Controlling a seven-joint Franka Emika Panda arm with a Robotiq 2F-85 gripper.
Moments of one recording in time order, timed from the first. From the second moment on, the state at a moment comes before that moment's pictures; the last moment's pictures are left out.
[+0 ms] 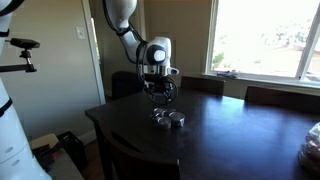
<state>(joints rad) -0.03 0.42 0.05 -2.09 0.04 2.51 -0.15</state>
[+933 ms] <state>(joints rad) -0.02 0.48 0.08 -2.07 0.16 2.57 -0.09</state>
